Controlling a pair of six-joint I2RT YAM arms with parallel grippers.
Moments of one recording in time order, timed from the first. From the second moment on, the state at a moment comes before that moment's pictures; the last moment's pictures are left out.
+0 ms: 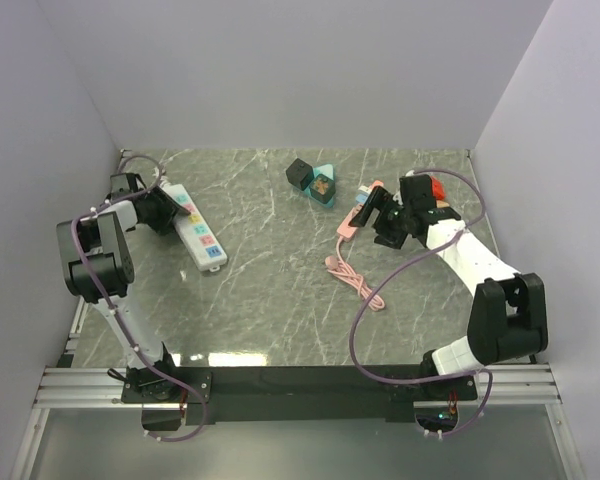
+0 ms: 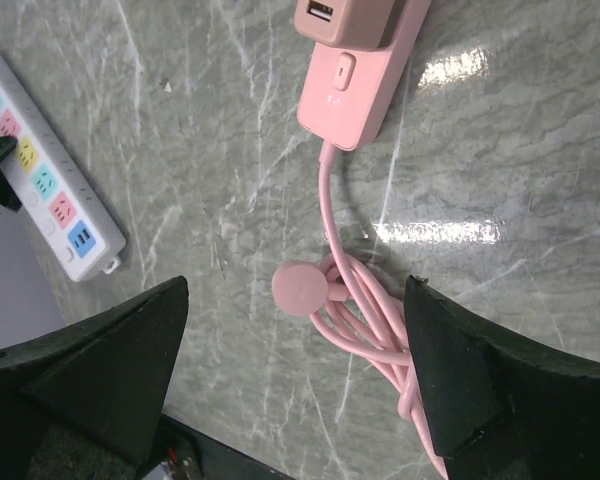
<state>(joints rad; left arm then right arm) 0.26 1.95 1.23 -0.19 0.41 -0.65 0.19 1.46 1.03 -0.42 -0.28 0.70</state>
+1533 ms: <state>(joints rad) -0.22 1.83 1.19 -0.45 0.18 -0.65 0.27 1.57 1.15 -0.46 -0.33 0.63</state>
